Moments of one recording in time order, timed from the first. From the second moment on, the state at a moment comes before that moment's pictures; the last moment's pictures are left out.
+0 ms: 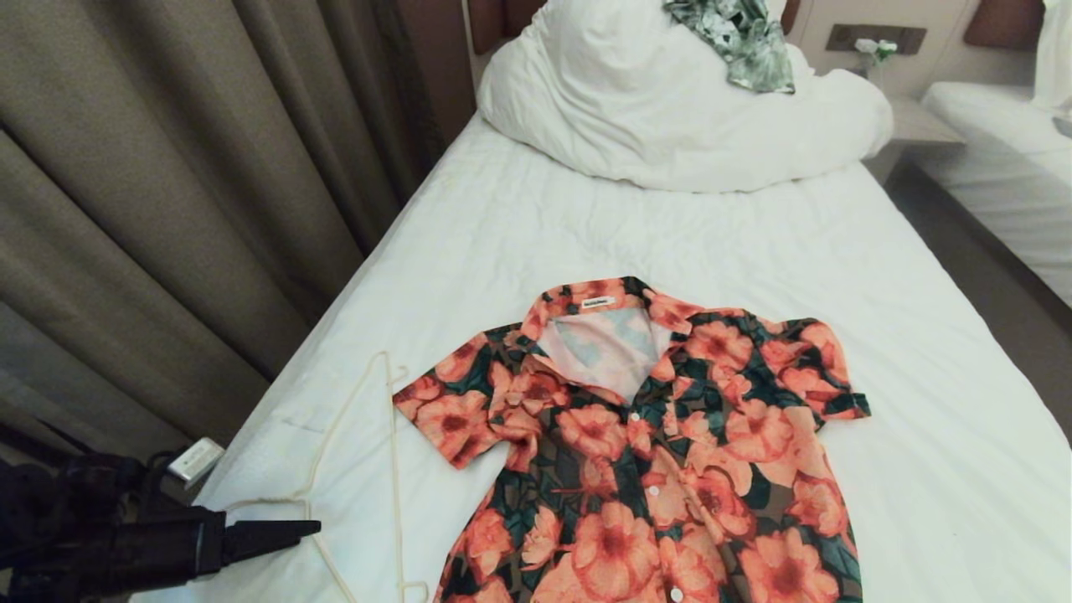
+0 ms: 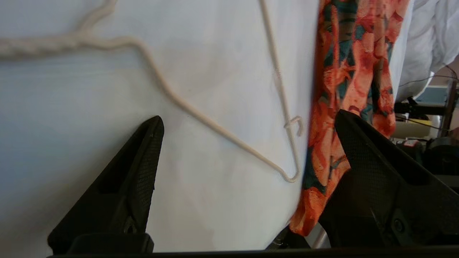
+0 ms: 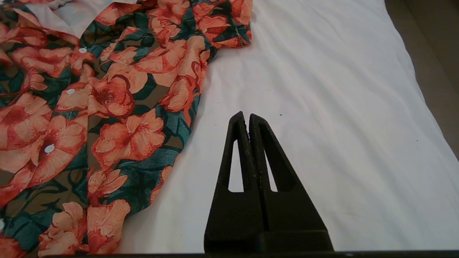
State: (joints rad) left arm 0.47 1.93 -0.59 0.05 -1.05 0.48; right arm 0.00 0.00 0.00 0.00 -0.01 0.01
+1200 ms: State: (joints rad) left arm 0.40 1.91 -0.39 -0.41 -0.94 0.10; right arm 0.00 0.00 0.00 0.00 -0.01 0.01
